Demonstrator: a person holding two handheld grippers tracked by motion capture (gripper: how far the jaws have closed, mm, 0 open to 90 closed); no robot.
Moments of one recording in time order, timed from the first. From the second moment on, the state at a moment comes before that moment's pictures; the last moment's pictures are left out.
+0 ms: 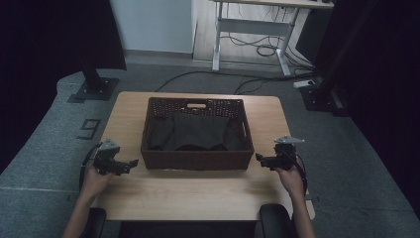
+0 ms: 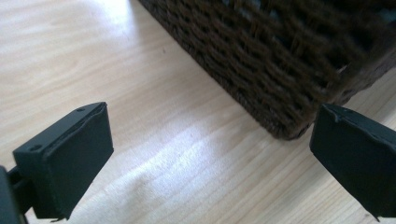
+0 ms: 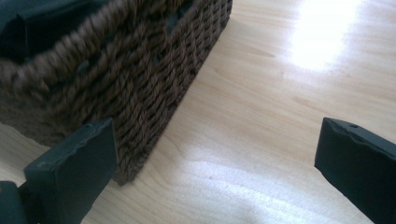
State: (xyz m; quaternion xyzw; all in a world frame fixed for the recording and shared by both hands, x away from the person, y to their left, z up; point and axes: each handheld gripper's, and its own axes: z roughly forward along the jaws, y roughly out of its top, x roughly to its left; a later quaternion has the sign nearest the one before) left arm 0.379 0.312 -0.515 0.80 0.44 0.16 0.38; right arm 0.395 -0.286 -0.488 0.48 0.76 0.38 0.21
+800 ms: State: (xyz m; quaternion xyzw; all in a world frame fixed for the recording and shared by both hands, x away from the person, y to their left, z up) left arm 0.377 0.302 -0.548 0.82 0.44 0.16 0.31; right arm 0.389 -0.275 -0.556 0.50 0.78 0.33 0.20
